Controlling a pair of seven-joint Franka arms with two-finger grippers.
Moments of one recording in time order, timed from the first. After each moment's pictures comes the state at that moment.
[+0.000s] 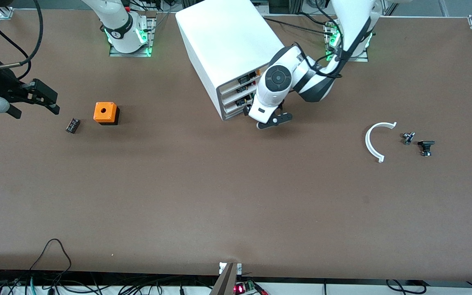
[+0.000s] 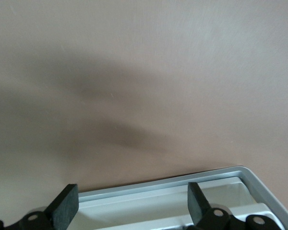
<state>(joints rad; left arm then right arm) -0.36 0.42 -0.37 -1.89 -0.07 2.14 -0.97 0.01 0.05 0.08 -1.52 0.01 1.69 -0.02</state>
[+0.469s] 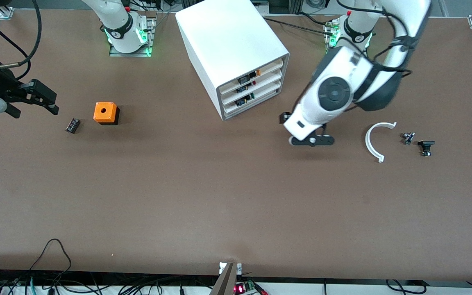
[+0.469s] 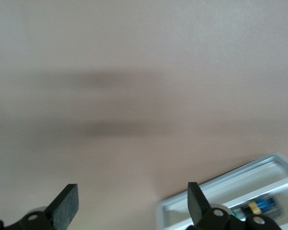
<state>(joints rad) -0.13 0.36 -0.36 -1.64 0.02 1.76 -0.43 0.01 0.05 0.08 -1.52 0.01 1.69 -0.01</state>
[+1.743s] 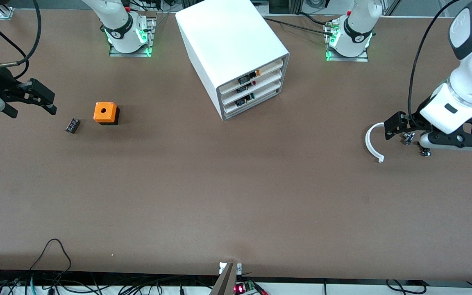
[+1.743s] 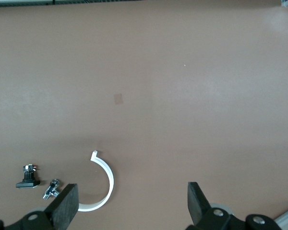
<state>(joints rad) -0.01 0.09 -0.11 -1.63 0.01 1.82 -0.09 0.01 0.05 0.08 -1.51 -0.01 1.69 -0.01</state>
